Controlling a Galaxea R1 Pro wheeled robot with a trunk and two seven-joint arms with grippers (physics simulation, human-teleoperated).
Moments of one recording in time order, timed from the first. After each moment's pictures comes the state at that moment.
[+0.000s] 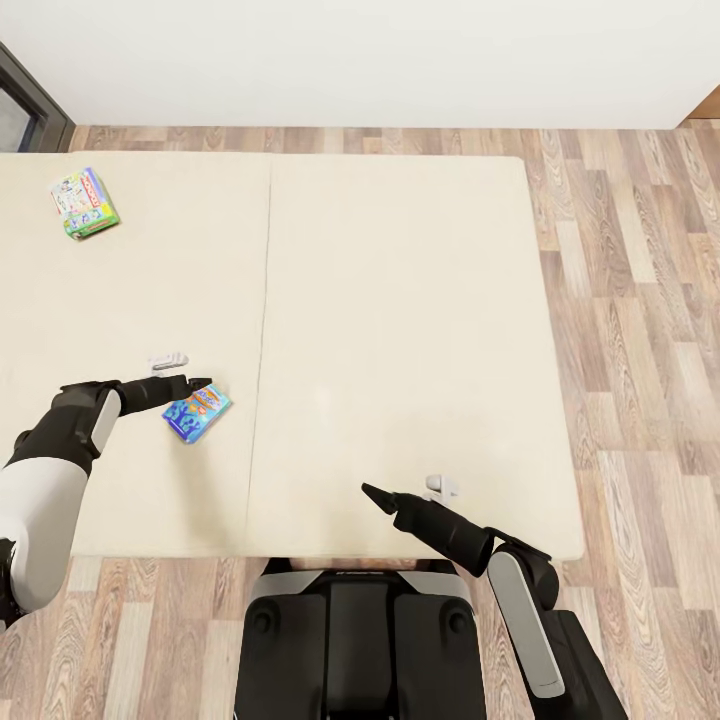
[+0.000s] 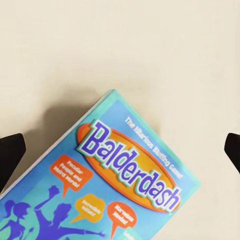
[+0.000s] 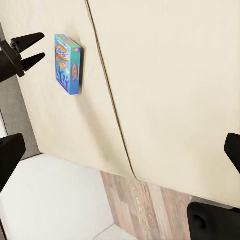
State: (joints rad) left arm -1.15 0.30 0.23 -0.61 -0.03 0.54 -0.52; right arm -0.31 0.11 0.06 -1.57 -0.59 0.76 0.33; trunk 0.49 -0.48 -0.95
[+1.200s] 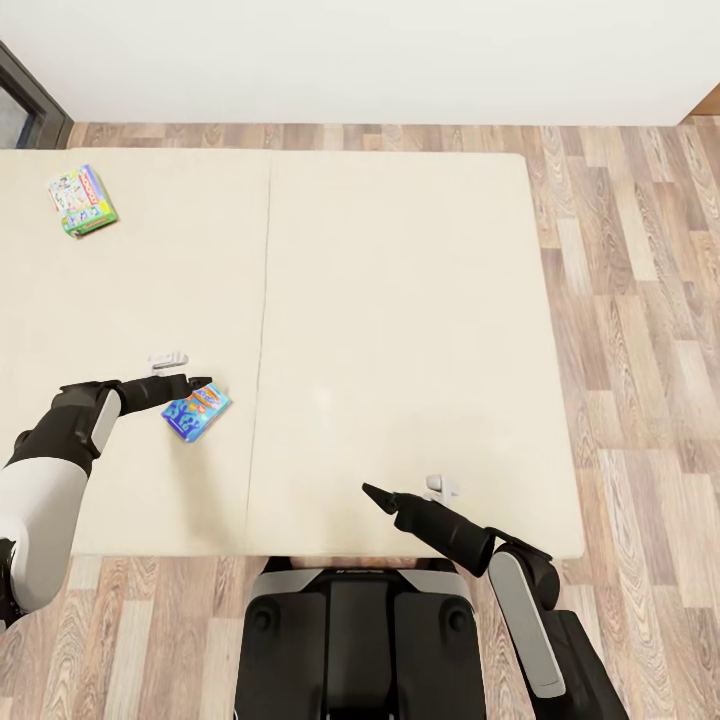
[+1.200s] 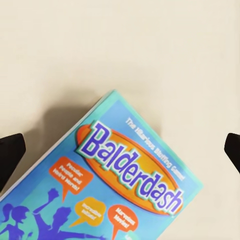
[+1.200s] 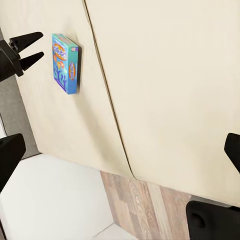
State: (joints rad) left arm -1.15 0.30 0.23 -0.61 -0.03 0.53 -0.52; right arm -0.31 0.11 0.06 -1.57 -0.59 0.76 0.33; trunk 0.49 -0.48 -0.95
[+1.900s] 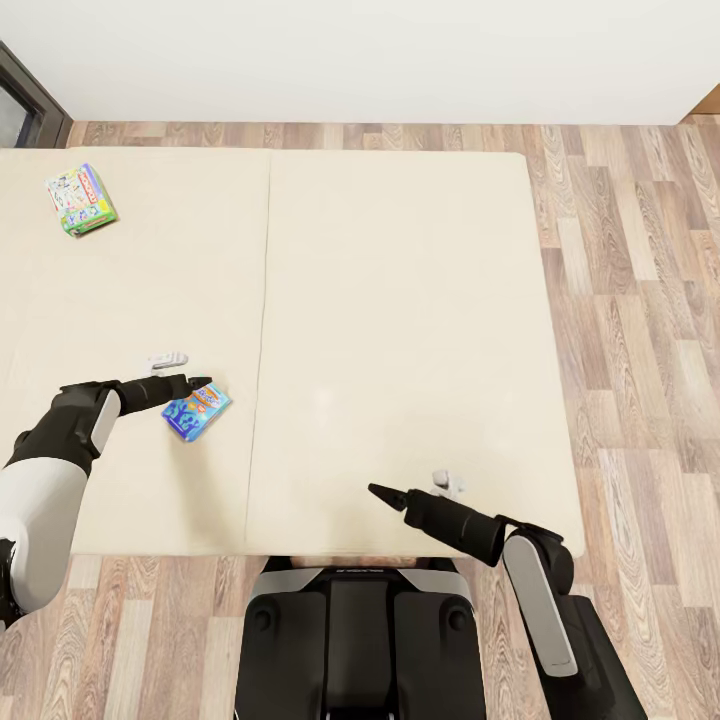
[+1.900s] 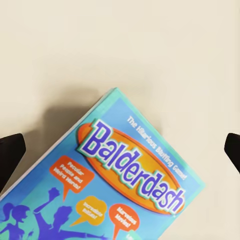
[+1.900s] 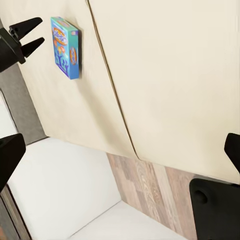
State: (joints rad) left arm -1.15 0.30 0.23 -0.61 -0.03 0.52 -0.53; right arm -0.35 0.09 0.01 -1.59 -0.61 0.94 0.34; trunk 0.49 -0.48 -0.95
